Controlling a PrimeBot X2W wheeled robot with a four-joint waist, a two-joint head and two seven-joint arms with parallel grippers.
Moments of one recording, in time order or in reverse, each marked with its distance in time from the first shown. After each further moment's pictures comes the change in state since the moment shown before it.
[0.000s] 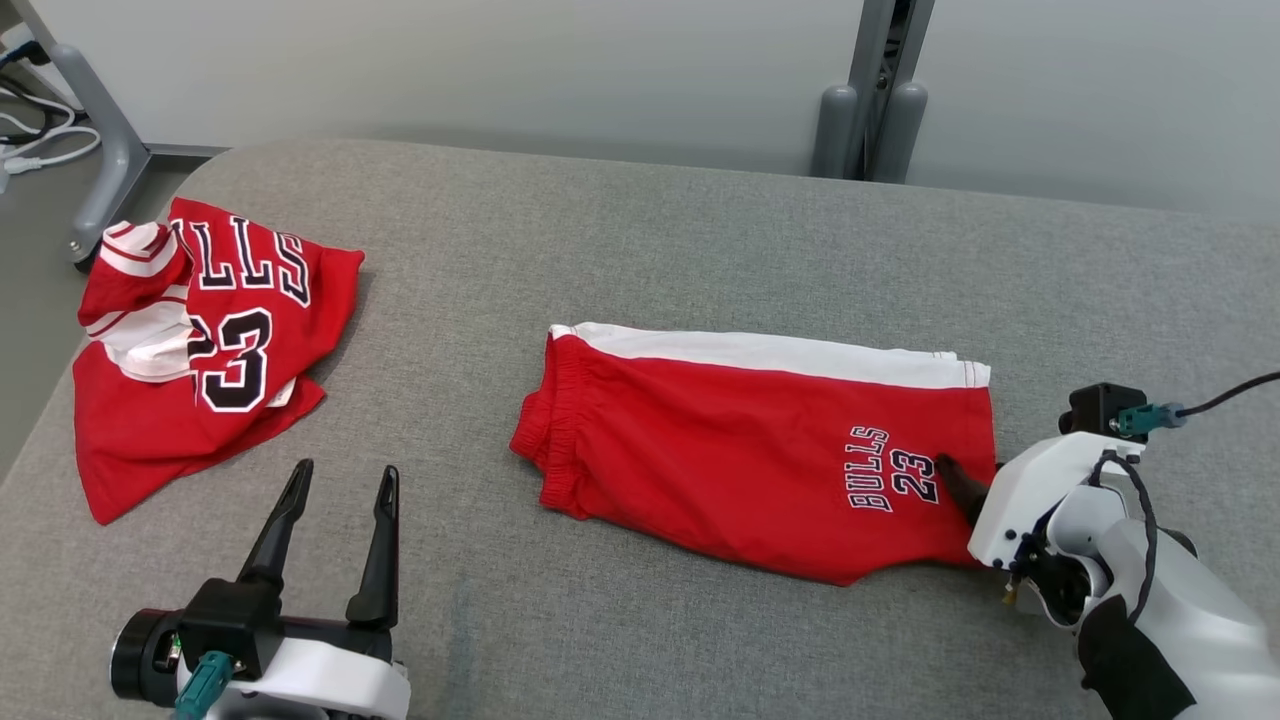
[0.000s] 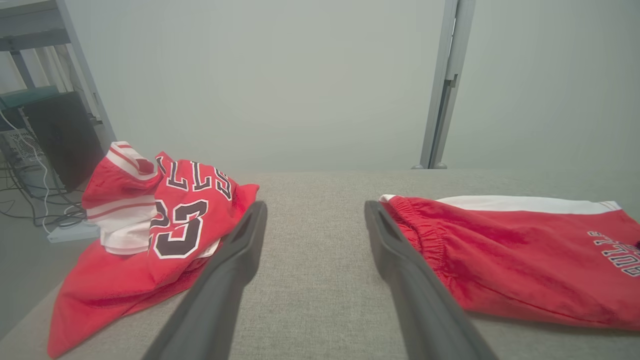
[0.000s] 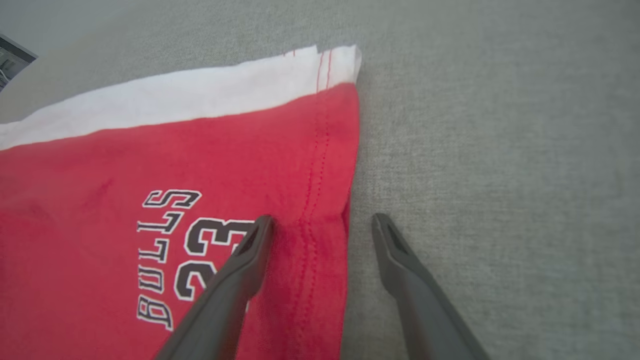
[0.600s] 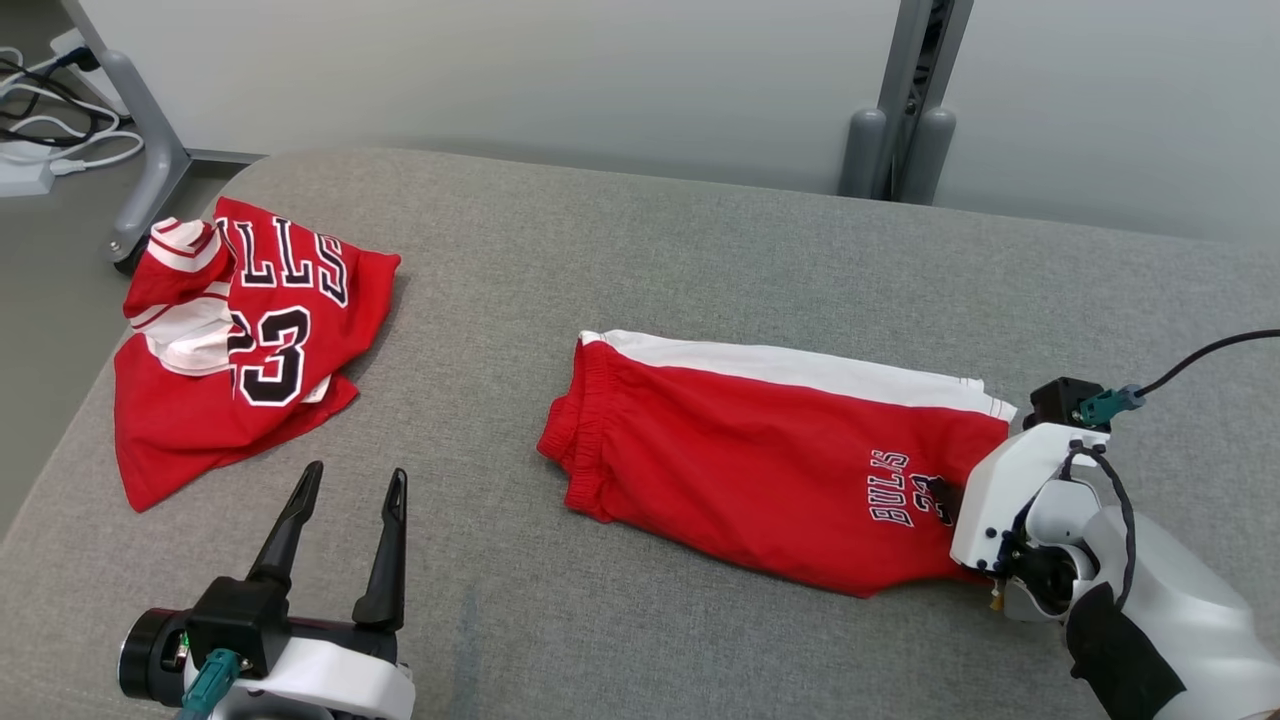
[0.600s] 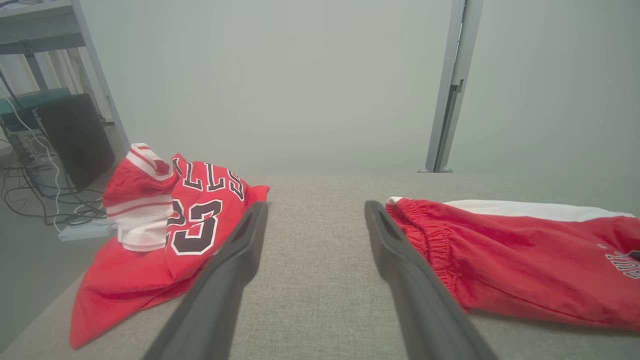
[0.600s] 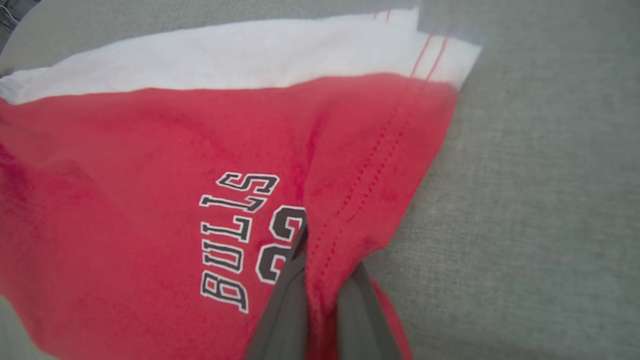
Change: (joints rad) left arm -0.014 -0.001 -0.012 0.023 0.000 -0.010 0.000; right arm -0.045 0.004 0.079 0.018 0.086 0.000 0.171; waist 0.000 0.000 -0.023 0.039
